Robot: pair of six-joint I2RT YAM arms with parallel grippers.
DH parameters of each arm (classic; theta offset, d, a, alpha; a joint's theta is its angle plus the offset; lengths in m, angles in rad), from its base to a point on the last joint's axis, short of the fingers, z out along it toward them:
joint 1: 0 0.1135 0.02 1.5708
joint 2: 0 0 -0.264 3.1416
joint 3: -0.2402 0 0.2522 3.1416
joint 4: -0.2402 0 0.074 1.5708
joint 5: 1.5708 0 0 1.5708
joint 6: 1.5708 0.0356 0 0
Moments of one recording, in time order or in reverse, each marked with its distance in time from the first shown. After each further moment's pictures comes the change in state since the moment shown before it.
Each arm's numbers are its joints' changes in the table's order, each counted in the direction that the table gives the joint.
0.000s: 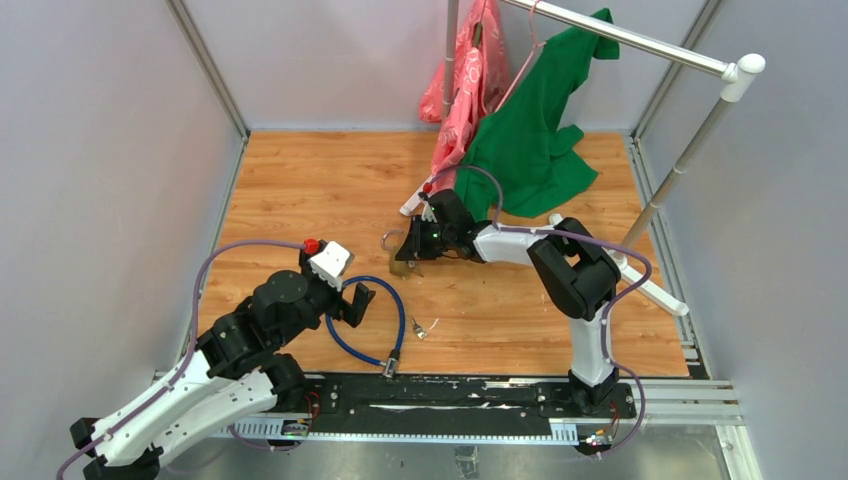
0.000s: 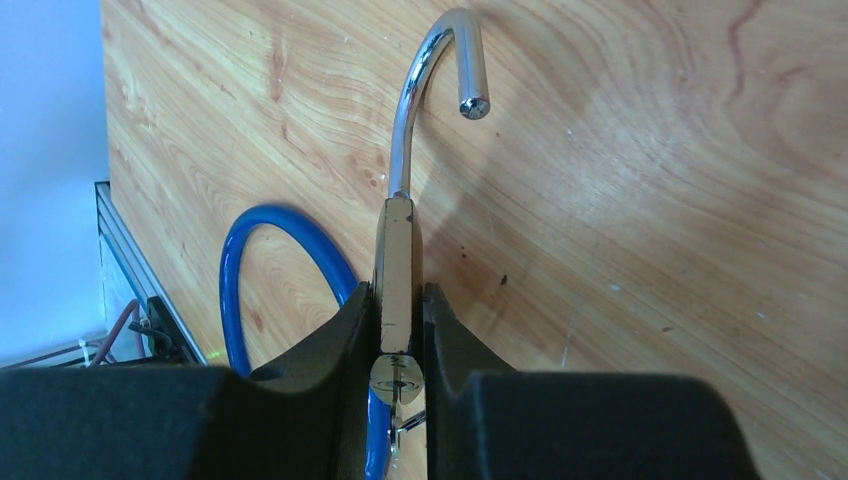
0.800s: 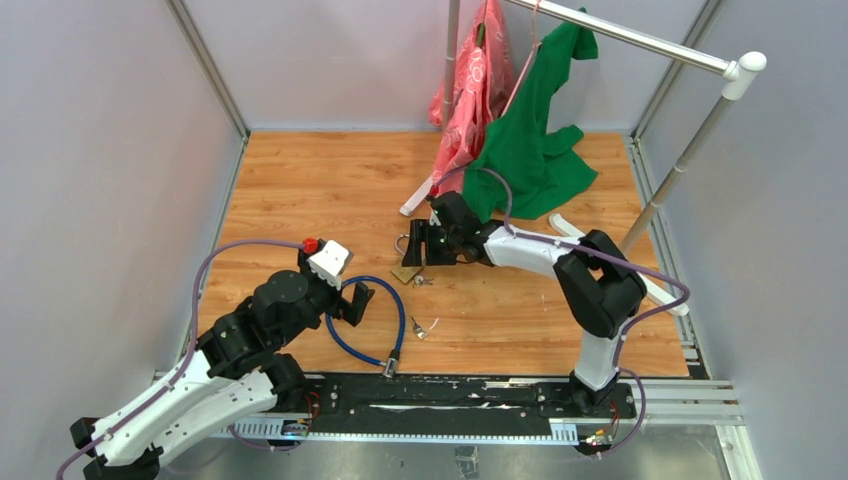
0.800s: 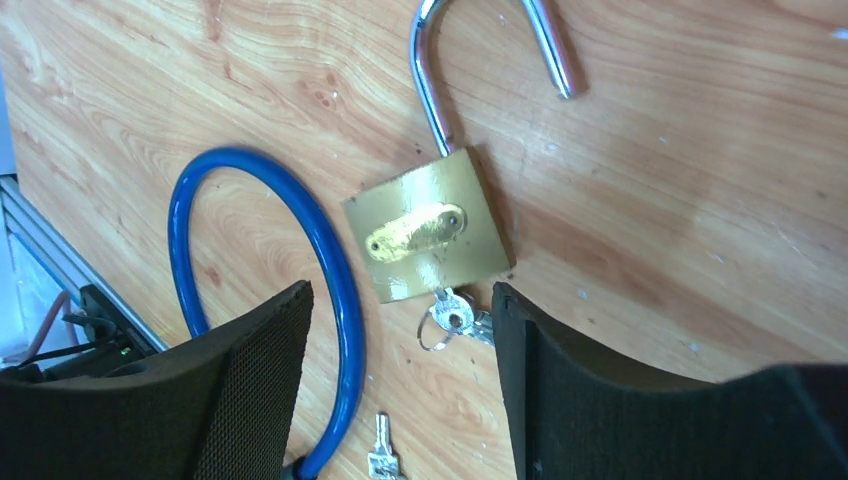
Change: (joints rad) left arm 0.000 -0.002 0.001 0.000 -0.022 -0.011; right arm 0.034 0.137 0.022 -0.229 0.144 -0.057
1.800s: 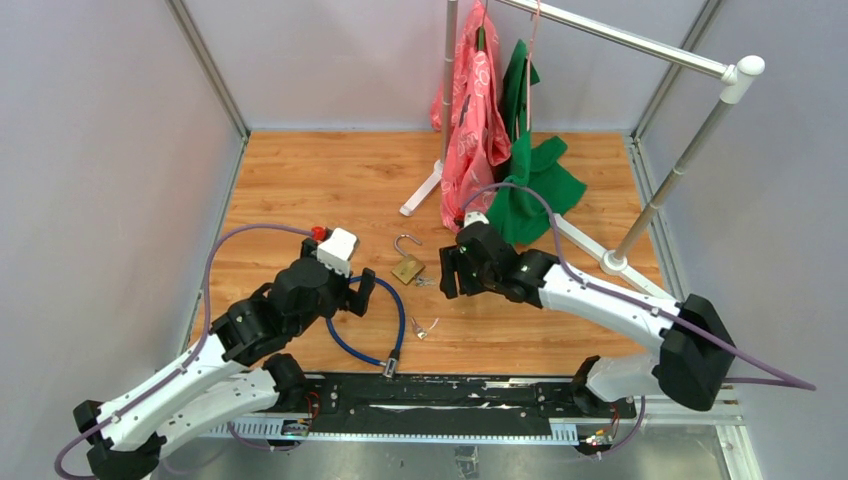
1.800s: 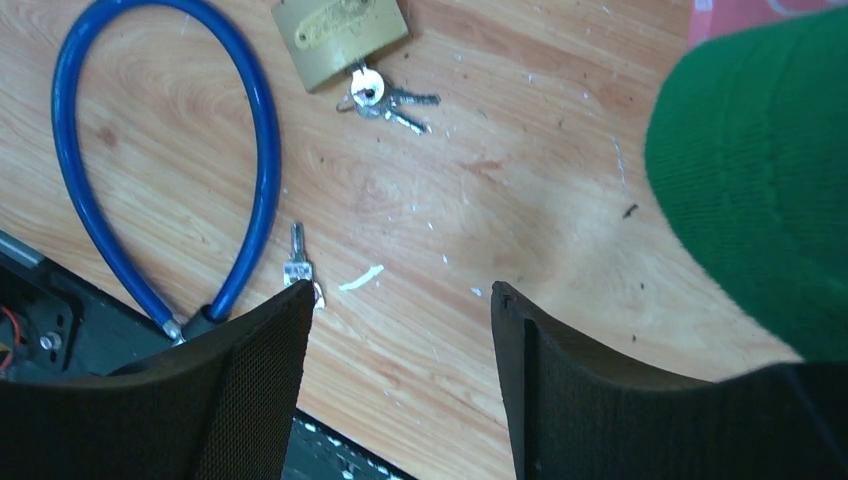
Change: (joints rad) left arm 0.000 -0.139 -0.050 -0.037 -0.104 -0.080; right arm 0.142 0.512 0.225 -0.324 0.360 -0.097
